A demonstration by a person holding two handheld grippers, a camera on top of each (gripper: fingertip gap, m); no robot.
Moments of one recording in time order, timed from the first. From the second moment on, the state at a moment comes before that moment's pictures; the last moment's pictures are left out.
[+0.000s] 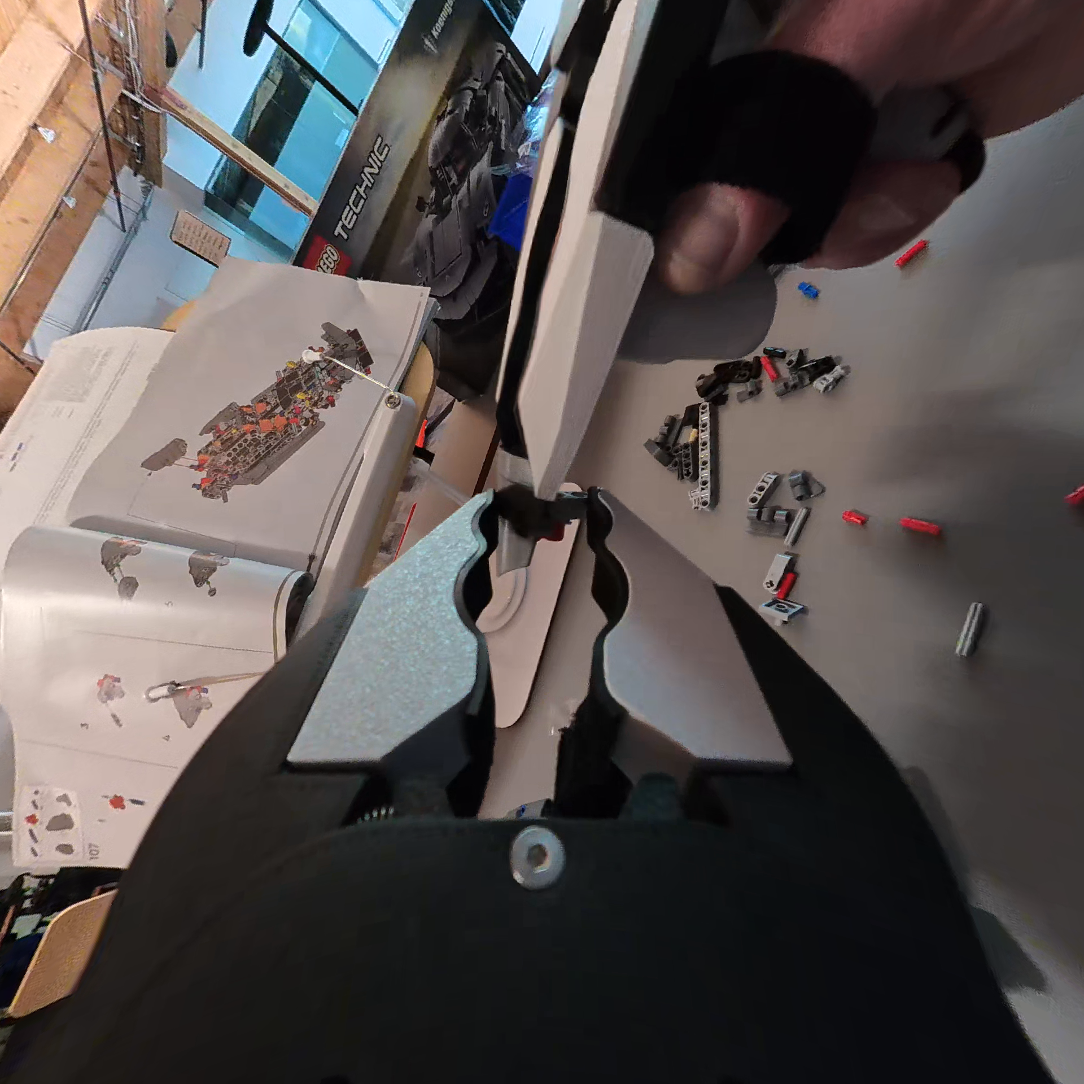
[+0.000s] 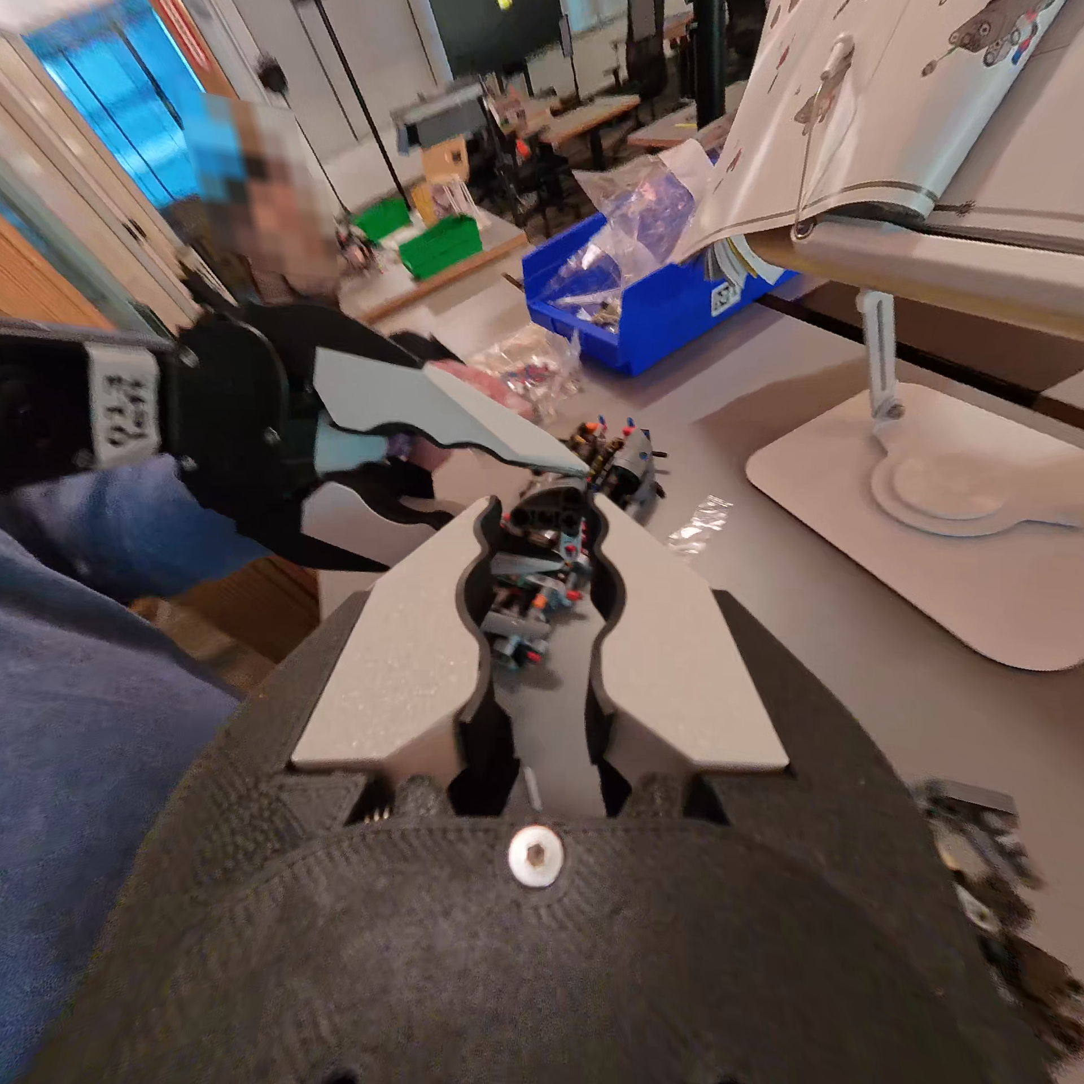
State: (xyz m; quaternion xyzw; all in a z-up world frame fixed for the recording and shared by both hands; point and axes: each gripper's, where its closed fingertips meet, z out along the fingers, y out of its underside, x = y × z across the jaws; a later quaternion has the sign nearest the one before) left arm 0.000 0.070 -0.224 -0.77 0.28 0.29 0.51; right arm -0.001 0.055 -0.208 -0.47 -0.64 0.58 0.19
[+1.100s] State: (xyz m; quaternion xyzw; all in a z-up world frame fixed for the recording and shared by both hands) left arm -0.008 0.058 -0.219 -0.77 0.19 0.14 0.59; right arm 0.146 0.210 -0.312 -0.59 -0.66 0.34 0.32
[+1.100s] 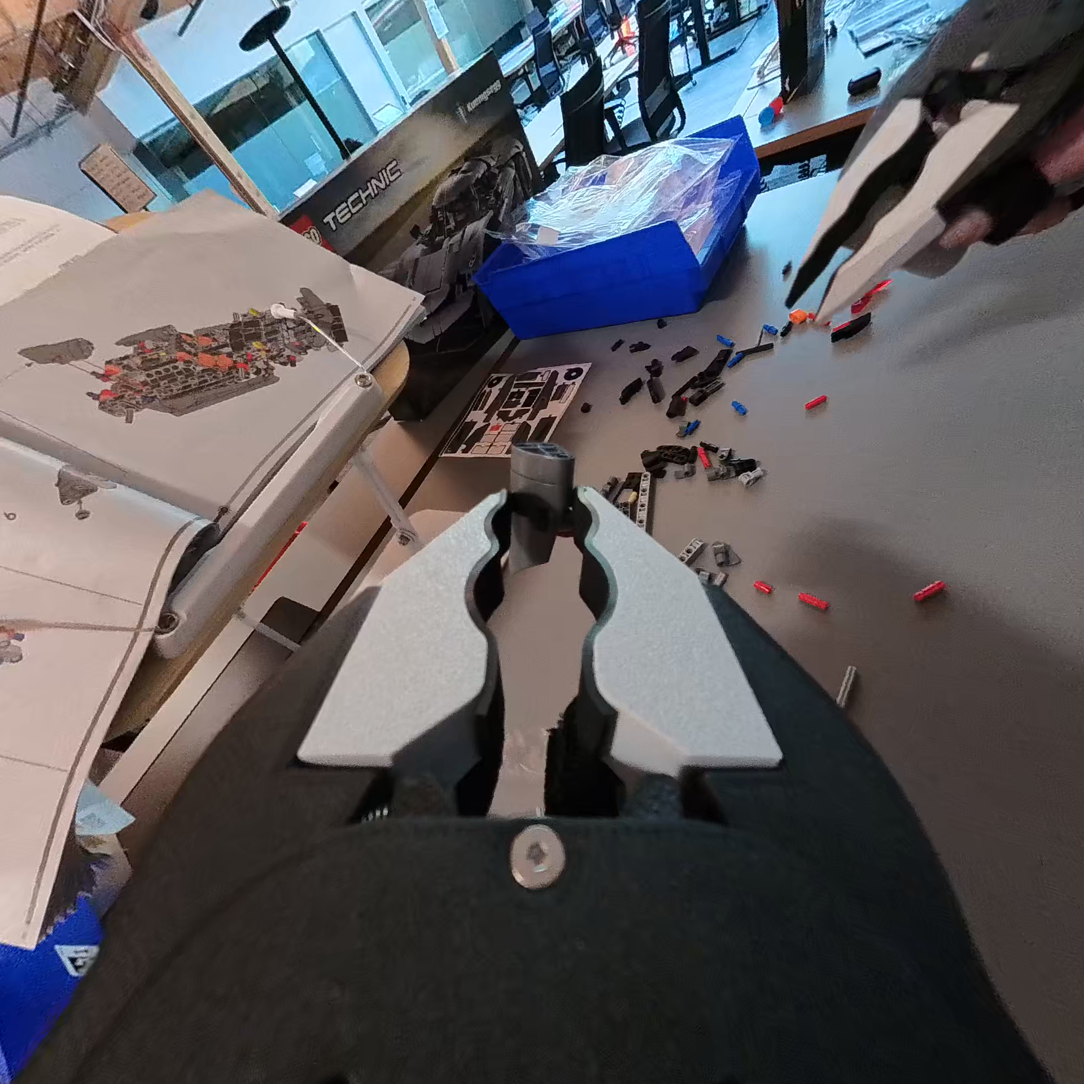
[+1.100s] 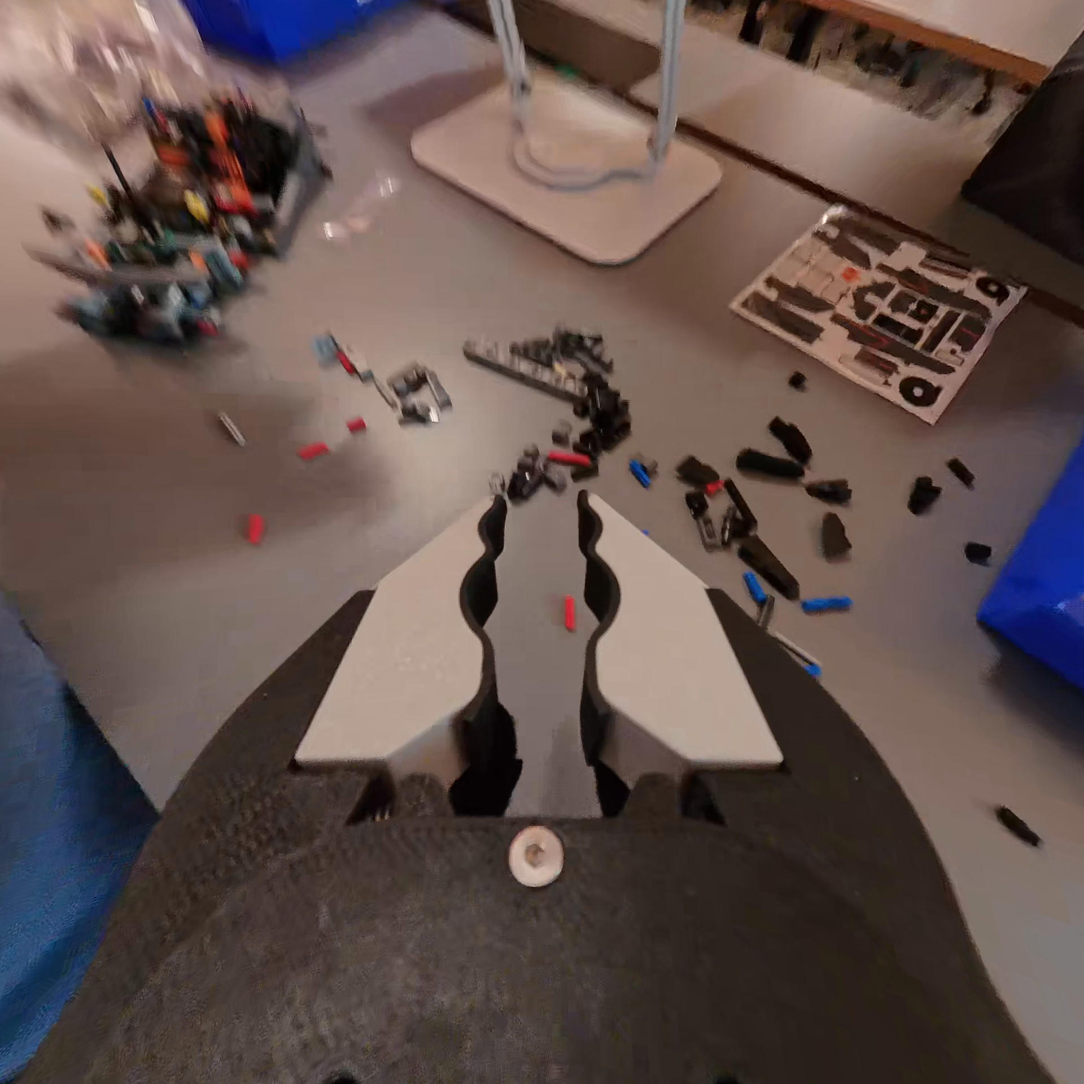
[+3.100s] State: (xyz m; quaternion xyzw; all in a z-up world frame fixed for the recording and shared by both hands) left arm -0.021 0.074 -0.243 -0.80 0.16 0.15 0.56; right arm 0.061 0.235 -0.397 -0.63 -0.68 0.29 0.24
